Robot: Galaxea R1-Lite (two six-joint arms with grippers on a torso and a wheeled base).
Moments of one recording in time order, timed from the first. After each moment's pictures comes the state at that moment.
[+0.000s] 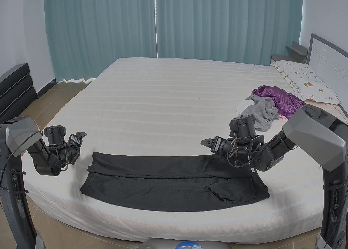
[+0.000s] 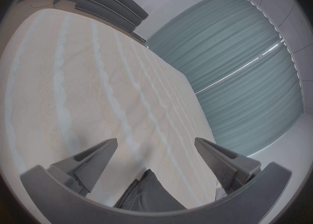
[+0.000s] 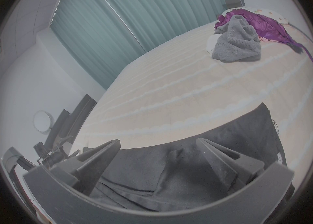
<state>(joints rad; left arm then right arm) 0.17 2.37 -0.92 -0.99 -0.11 -1.00 0.43 2.35 -1.18 -0.60 -0.01 0.63</state>
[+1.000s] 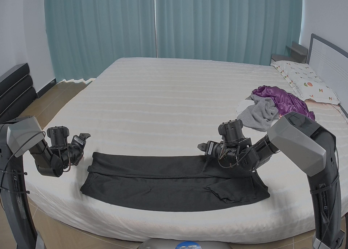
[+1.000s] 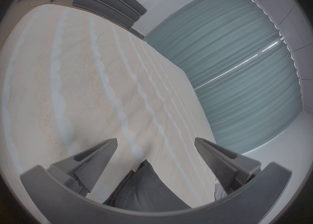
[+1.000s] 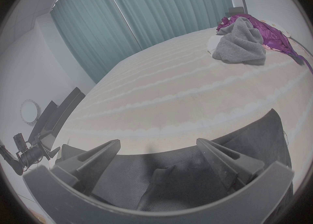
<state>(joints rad) 0.14 2.37 -0.91 -0.99 -0.12 -1.00 0.45 2.50 -1.37 -0.52 -0.11 0.55</state>
